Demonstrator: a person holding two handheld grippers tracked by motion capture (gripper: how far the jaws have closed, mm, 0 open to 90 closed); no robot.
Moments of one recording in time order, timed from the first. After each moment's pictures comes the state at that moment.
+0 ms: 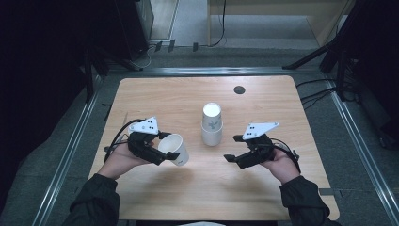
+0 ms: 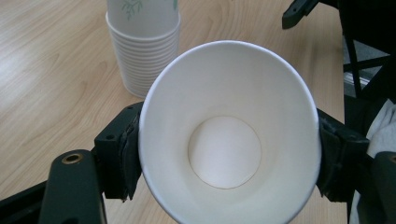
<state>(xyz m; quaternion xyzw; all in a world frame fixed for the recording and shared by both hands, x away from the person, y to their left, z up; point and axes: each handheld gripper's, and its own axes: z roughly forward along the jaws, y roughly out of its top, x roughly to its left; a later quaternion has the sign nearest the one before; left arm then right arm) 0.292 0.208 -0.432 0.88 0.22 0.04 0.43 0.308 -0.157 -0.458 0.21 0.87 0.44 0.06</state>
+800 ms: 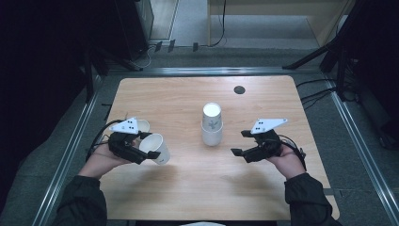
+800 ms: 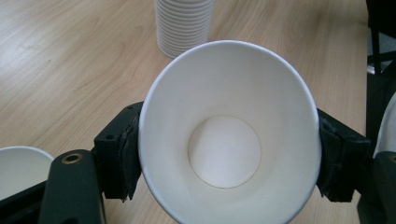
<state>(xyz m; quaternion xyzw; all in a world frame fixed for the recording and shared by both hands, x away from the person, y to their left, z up) 0.290 0.261 -0.438 0.88 0.24 0.05 0.41 0.322 -0.176 -0.460 0.24 0.86 0.44 0.07</state>
